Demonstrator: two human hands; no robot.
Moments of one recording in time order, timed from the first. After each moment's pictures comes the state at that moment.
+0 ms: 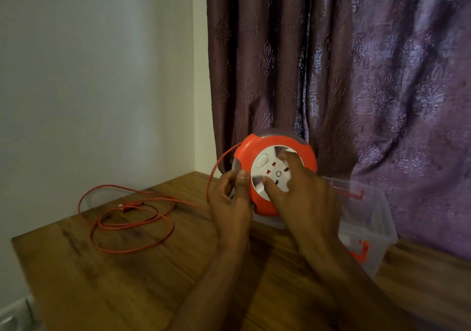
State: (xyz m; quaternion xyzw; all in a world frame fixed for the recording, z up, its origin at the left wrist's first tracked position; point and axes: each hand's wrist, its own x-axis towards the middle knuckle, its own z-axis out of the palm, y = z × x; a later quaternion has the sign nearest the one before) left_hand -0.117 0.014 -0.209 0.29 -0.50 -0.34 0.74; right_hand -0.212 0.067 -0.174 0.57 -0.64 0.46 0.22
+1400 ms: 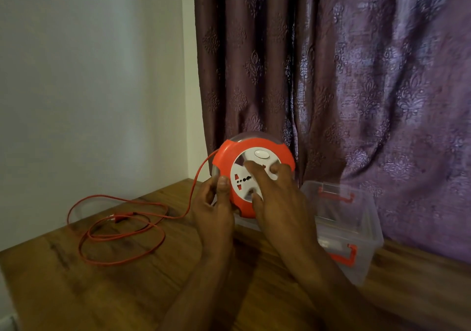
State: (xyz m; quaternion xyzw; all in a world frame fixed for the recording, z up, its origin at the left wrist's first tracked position) left_hand -0.112 0.006 -0.212 0.27 -0.47 -0.34 0.77; right_hand -0.202 0.068 -0.173 0.65 -0.64 0.38 0.18
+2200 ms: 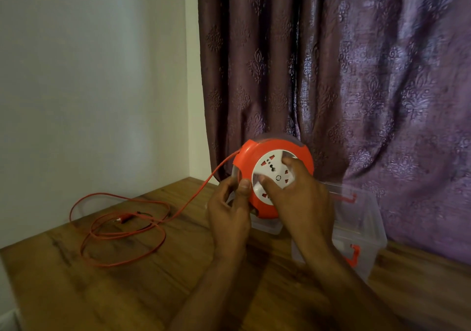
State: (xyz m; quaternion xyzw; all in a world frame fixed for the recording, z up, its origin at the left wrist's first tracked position) left_hand -0.122 0.018 -0.210 0.26 -0.53 -0.35 0.73; right_hand -0.221 0.062 -0.170 0.52 -0.66 0.53 0.11
